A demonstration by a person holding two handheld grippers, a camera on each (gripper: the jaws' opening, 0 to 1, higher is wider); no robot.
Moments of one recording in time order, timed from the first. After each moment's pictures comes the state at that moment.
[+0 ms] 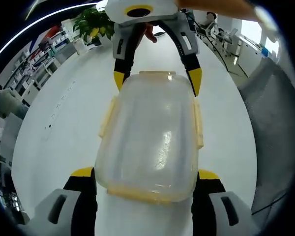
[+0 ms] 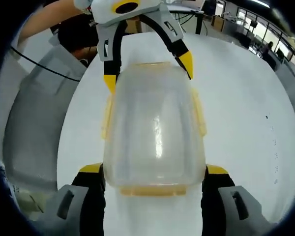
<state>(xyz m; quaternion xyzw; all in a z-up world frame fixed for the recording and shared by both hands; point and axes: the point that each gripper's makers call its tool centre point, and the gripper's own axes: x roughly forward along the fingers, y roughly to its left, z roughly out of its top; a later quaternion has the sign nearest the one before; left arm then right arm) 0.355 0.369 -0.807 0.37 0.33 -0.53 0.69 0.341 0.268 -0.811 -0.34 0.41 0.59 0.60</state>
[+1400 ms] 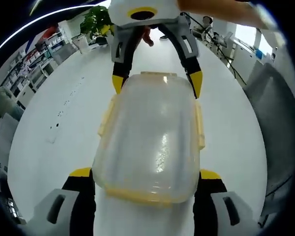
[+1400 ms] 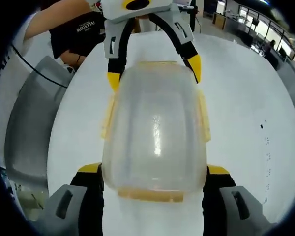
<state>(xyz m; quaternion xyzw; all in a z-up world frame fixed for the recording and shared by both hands) 0.443 0.380 -0.811 0.36 0.33 -0.56 0.67 0.425 0.286 -0.815 -0.34 0.42 0.60 0.59</state>
